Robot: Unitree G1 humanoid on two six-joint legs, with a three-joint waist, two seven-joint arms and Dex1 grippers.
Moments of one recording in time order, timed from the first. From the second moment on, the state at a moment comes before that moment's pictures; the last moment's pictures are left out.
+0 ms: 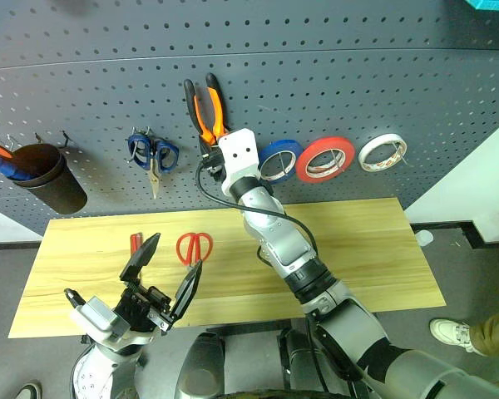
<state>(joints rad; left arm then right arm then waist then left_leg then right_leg) 0.47 0.21 0.00 -0.29 -0.54 -0.64 -0.75 -0.73 0.13 0.37 0.36 0.05 -0.02 -0.10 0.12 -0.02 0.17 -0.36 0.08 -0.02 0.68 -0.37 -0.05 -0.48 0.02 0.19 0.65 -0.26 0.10</state>
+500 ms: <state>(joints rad) 0.46 0.21 0.00 -0.28 -0.54 -0.64 -0.75 -0.72 0.13 0.37 0.36 0.06 0.01 -0.10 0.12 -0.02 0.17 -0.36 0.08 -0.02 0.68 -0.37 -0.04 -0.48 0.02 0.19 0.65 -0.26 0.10</state>
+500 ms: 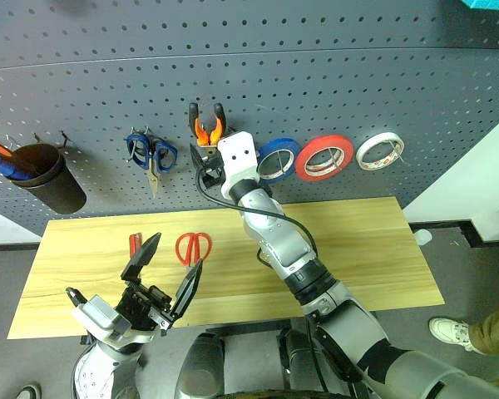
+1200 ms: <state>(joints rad) 0.43 0.19 0.03 -0.17 -0.59 -0.69 -0.83 -0.30 0.08 0.47 -0.09 0.02 0.17 -0.01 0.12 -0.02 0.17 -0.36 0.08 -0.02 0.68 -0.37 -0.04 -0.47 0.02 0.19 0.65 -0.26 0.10</state>
